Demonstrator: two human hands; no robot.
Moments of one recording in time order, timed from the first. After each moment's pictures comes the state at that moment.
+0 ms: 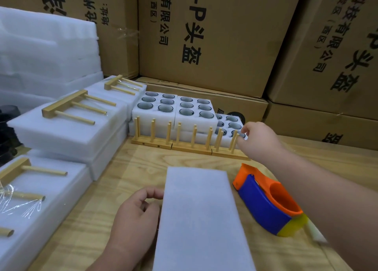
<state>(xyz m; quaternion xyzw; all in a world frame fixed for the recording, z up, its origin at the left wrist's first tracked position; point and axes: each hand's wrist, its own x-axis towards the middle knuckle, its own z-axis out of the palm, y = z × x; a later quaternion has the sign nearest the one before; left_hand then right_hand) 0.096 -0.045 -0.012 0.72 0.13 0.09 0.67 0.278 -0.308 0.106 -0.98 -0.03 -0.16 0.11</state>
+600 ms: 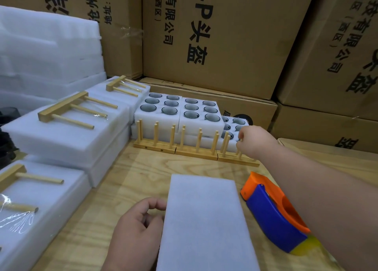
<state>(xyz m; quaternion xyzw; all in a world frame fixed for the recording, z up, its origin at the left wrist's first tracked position) 0.100 -0.049 -0.020 0.71 0.14 0.11 0.68 0.336 -0.294 0.099 -1.00 -0.03 -0.06 0.00</state>
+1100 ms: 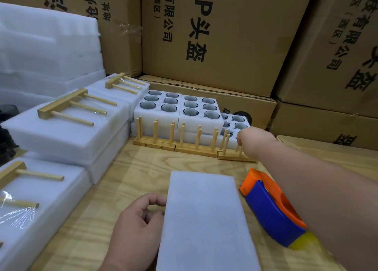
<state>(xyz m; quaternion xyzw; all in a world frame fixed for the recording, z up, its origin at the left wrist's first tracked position) 0.102 -0.045 -0.024 0.72 0.13 0.11 0.67 0.326 -0.288 0.106 -0.98 -0.06 0.03 -0.17</state>
